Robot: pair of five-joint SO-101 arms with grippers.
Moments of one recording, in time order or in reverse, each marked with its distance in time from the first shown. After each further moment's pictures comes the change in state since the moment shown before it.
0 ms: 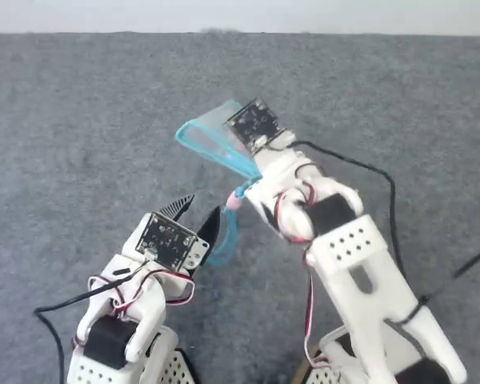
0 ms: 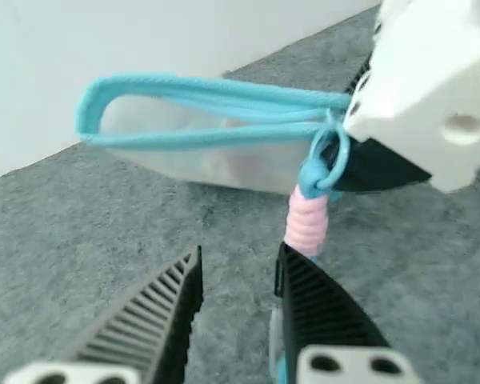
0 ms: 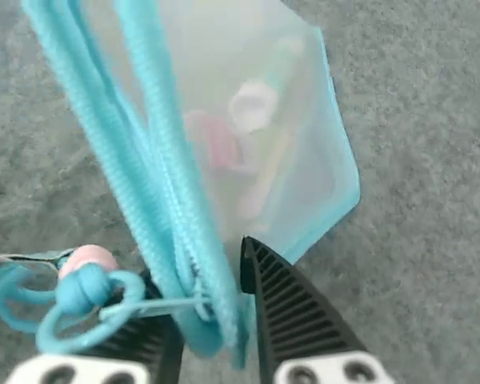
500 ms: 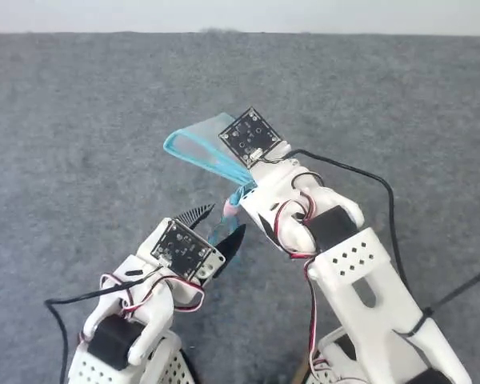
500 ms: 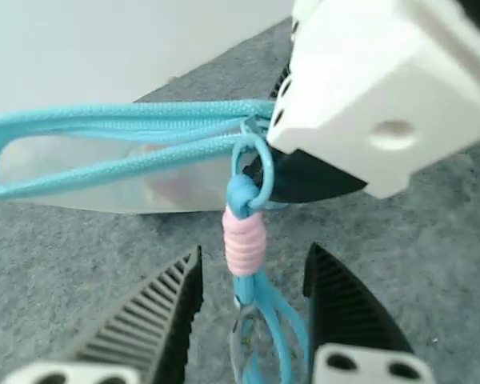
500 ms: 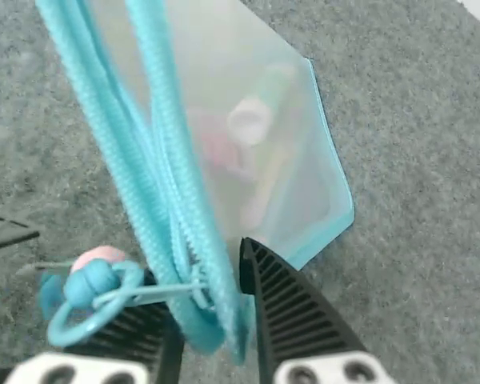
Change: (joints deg) left arm 7.0 0.0 1.1 0.0 0.0; right arm -1.7 -3.5 1.8 0.1 0.0
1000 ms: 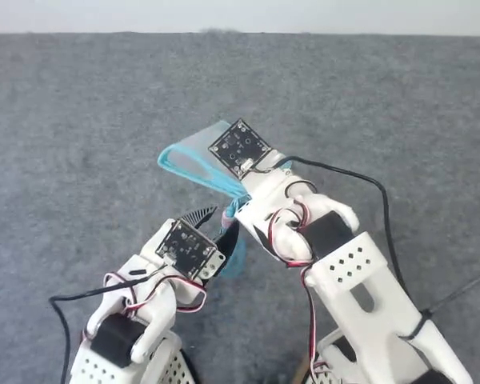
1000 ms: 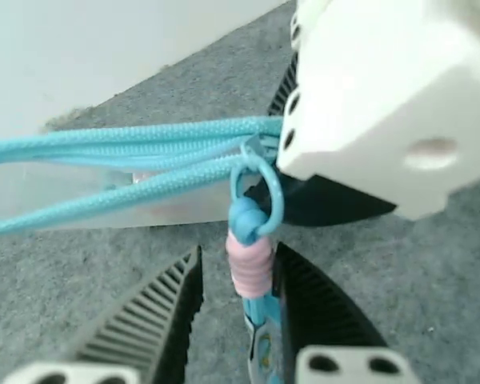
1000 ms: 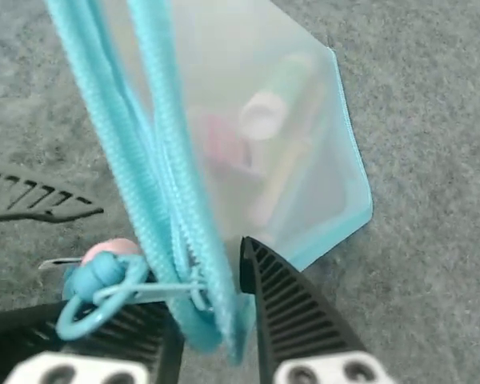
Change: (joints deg) left arm 0.4 0.0 1.6 0.0 0.0; right arm -3.3 -1.1 0.0 4.8 0.0
